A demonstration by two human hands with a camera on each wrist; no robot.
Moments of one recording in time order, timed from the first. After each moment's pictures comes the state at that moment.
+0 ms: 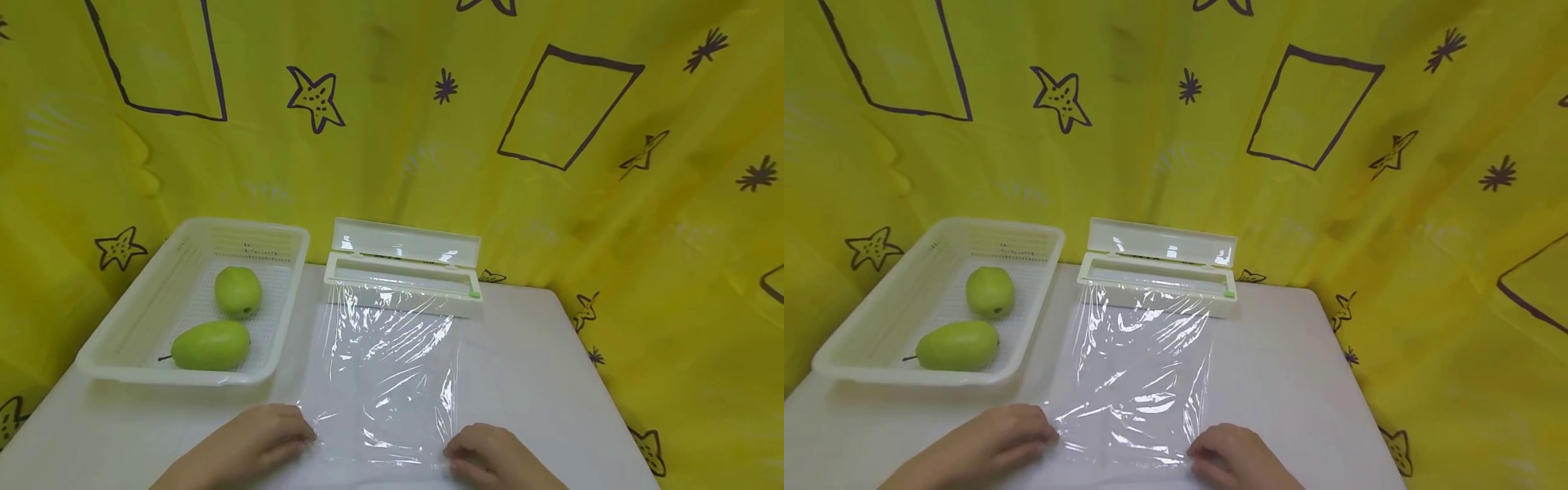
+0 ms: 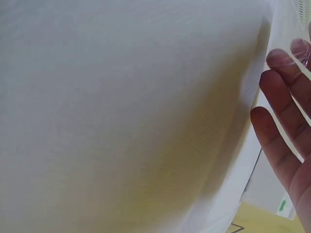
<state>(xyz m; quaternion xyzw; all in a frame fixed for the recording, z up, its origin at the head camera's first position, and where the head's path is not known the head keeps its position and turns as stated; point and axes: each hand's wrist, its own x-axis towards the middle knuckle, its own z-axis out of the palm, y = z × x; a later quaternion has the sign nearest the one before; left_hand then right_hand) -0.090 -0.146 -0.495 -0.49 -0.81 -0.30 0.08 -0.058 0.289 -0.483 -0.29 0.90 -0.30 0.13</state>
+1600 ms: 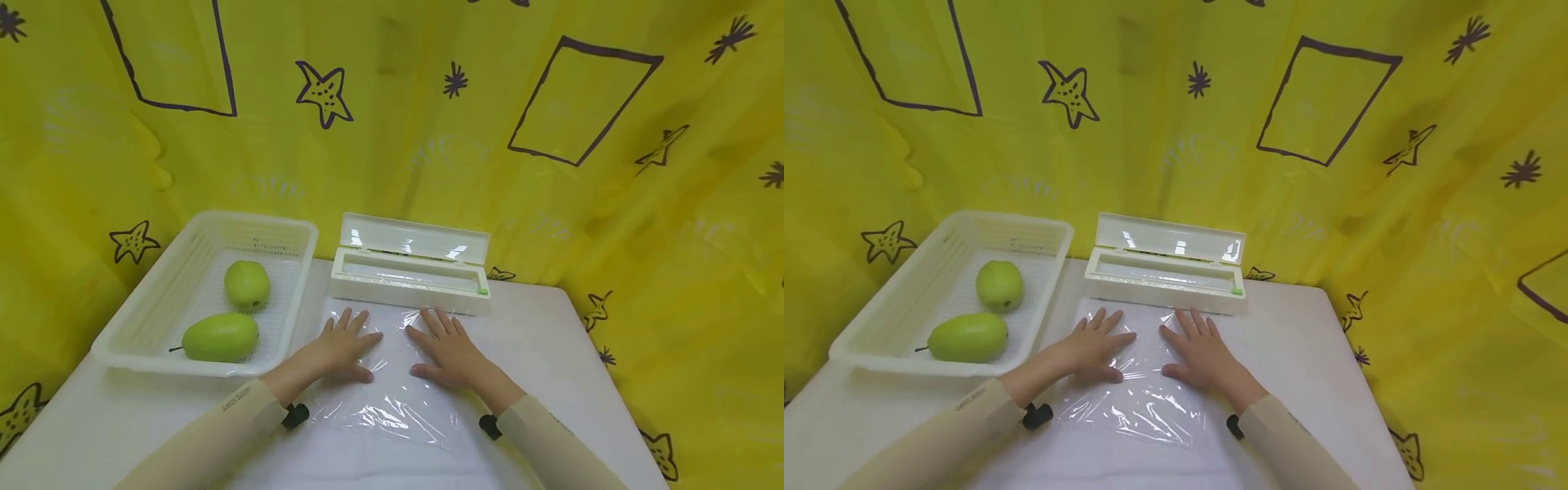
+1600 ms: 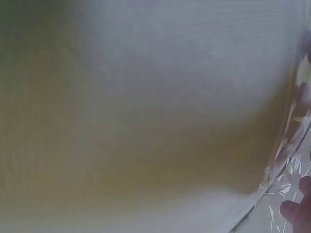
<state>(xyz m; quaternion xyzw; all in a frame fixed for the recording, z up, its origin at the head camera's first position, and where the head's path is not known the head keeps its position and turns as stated) -0.198 -0.040 -0.471 -0.27 -0.94 -0.11 -0.14 -0.201 0.232 -0.488 -0.30 0.95 -0.03 0.04</state>
